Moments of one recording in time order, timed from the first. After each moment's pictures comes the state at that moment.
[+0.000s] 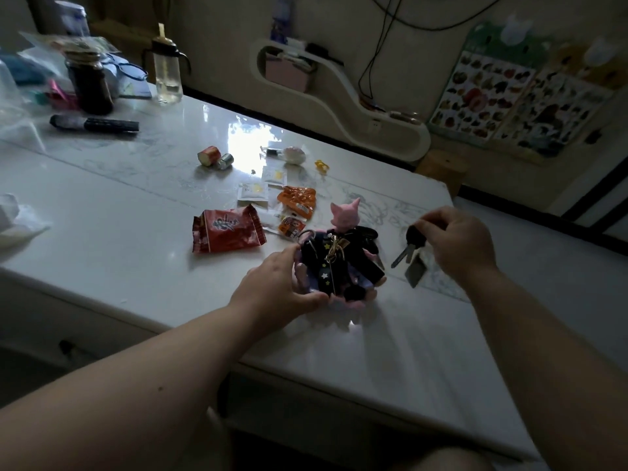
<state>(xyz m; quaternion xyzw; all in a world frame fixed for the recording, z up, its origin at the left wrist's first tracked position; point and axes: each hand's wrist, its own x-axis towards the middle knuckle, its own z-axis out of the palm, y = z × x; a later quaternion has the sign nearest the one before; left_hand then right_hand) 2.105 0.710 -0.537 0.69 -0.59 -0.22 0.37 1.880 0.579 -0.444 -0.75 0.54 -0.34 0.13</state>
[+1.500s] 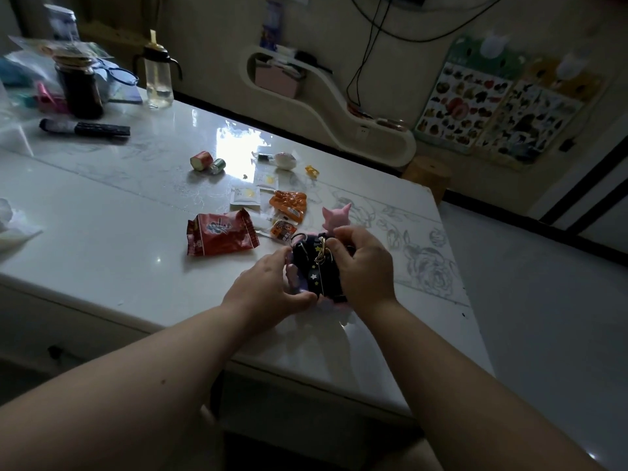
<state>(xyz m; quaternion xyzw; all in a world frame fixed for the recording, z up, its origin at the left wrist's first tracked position) 2.110 0.708 -0.541 0.68 -0.60 -0.21 0.36 1.966 0.646 -0.489 -0.78 0.45 -0.42 0.15</state>
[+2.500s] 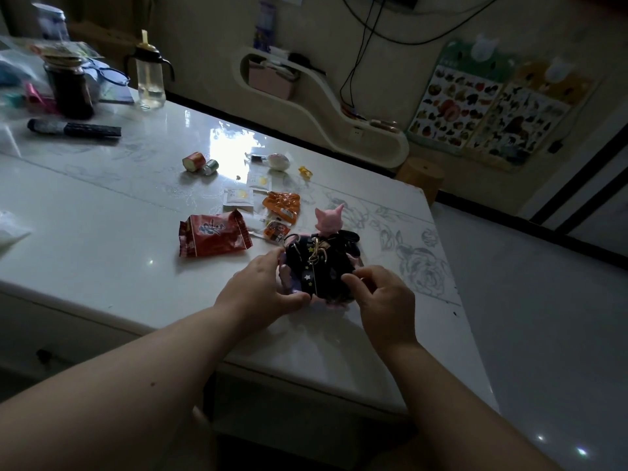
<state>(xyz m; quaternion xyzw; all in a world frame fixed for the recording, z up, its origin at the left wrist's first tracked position) 2.111 0.708 -0.541 0.68 -0.60 -0.21 0.36 1.914 0.664 -0.511 -0.76 0.48 -0.41 0.13</state>
